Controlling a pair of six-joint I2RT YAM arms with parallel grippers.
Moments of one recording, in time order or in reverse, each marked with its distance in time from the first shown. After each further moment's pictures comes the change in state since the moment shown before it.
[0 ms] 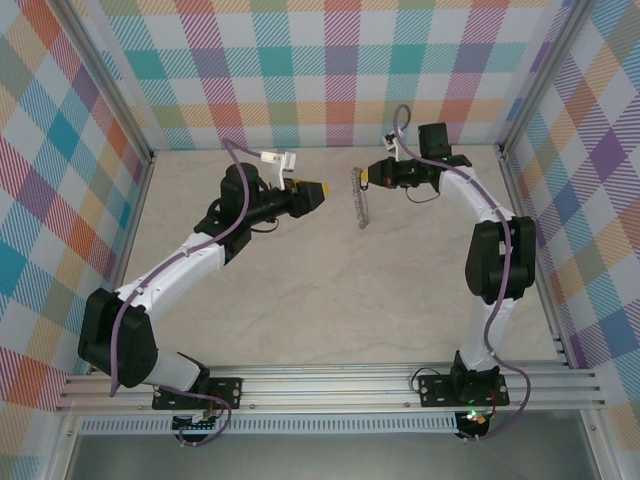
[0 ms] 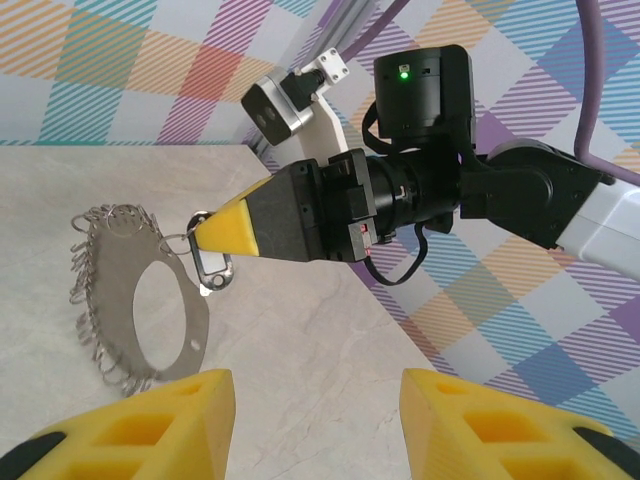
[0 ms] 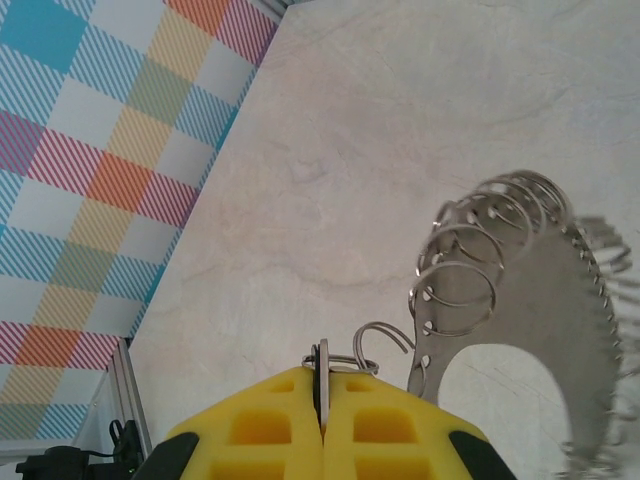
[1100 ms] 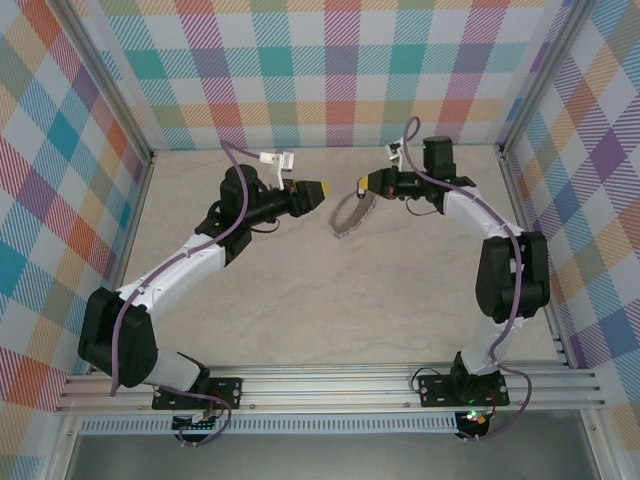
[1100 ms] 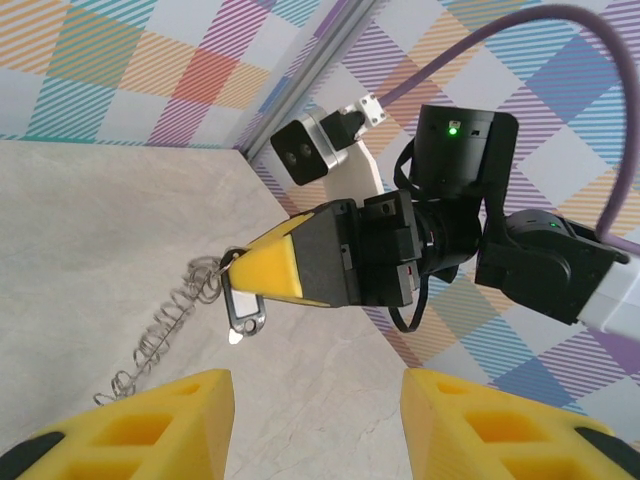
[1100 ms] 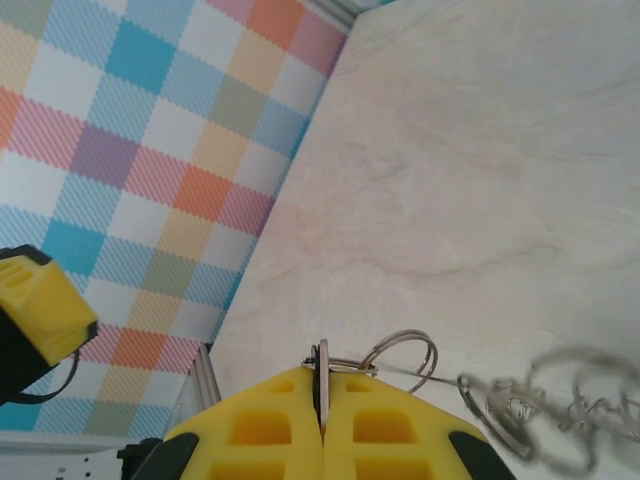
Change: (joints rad) left arm 0.001 0.001 -0.021 0.052 0.003 -0.064; right arm 0.033 -0.164 -0.267 0.302 -0.098 0.258
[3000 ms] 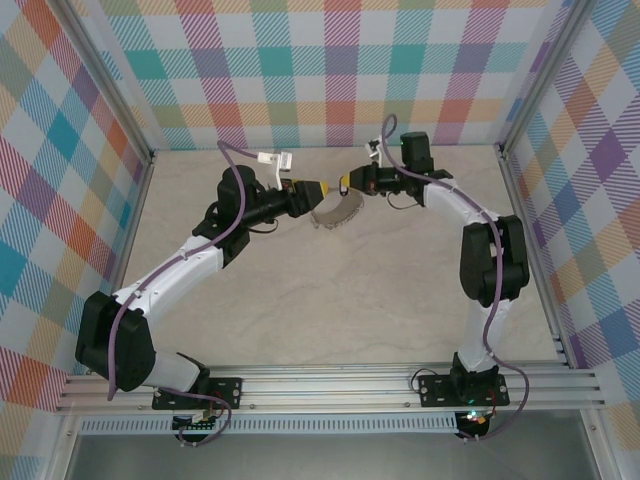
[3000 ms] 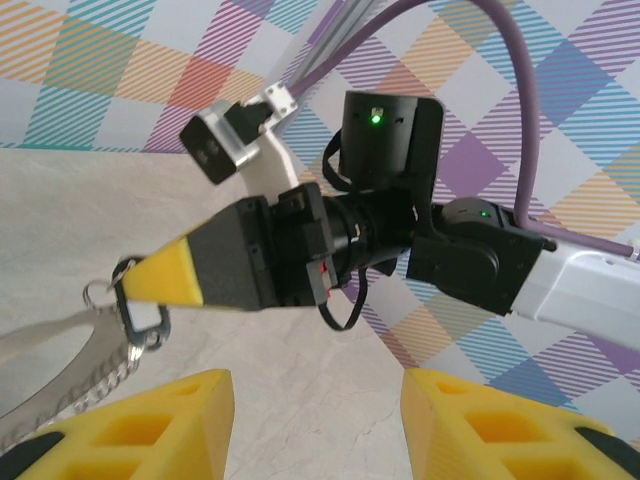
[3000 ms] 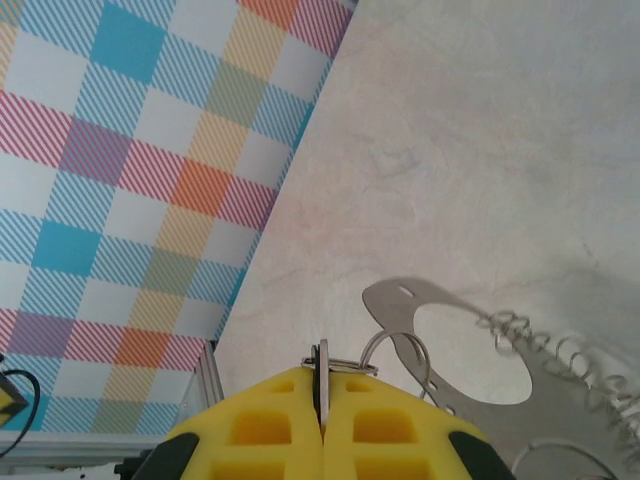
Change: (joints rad) left arm 0.000 -0.022 -0.008 0.000 0.000 0.001; right arm 0.040 0.158 0.146 0.018 0.016 0.043
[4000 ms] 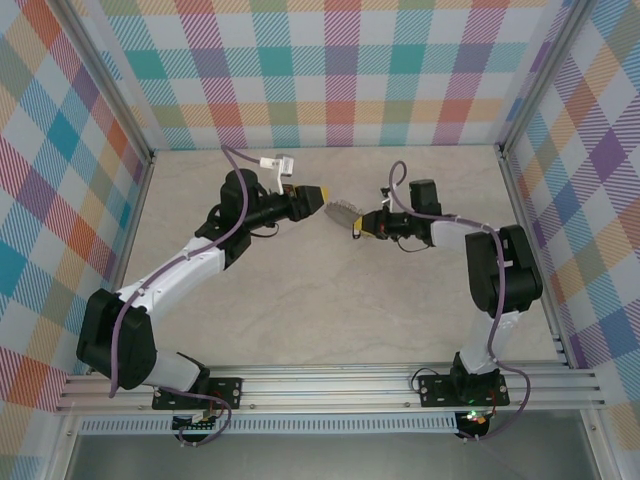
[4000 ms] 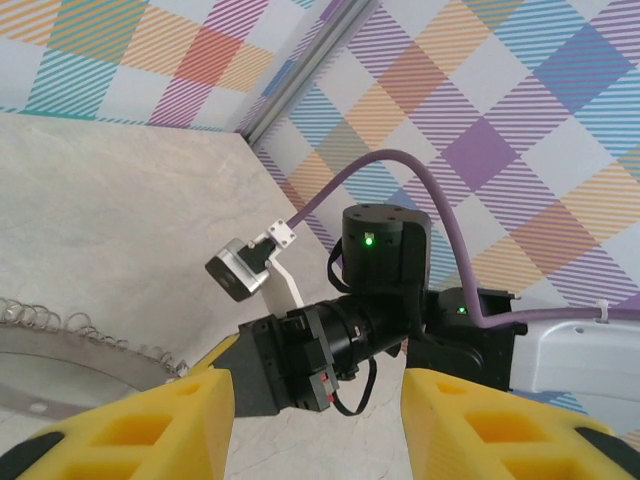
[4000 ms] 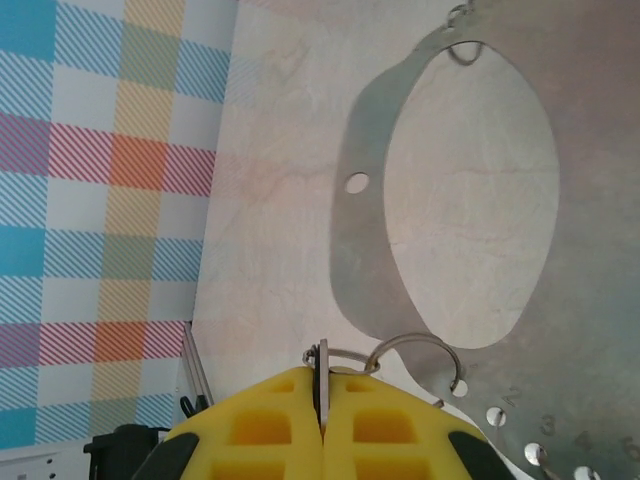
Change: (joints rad) left arm 0.000 0.008 -0.032 0.001 0.008 -0.016; right arm -0.011 -0.106 -0.512 0.257 0.034 0.074
